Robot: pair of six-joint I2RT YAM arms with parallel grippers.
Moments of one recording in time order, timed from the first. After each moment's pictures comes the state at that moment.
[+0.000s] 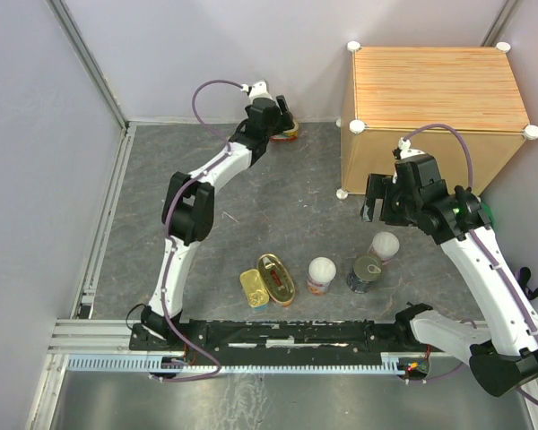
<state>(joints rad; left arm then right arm) -0.48 2.35 2.01 0.02 -0.21 -0.53 0.37 1.06 1.29 -1.09 0.14 0.41</state>
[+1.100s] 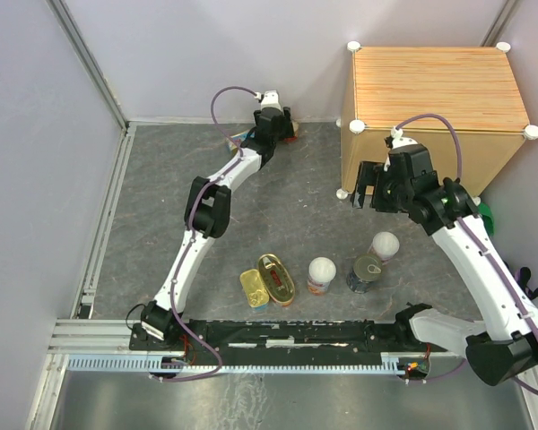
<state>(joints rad) -0.46 2.76 2.43 0.04 -0.27 -0.33 0.37 1.12 1.29 -0.94 0.10 0.41</state>
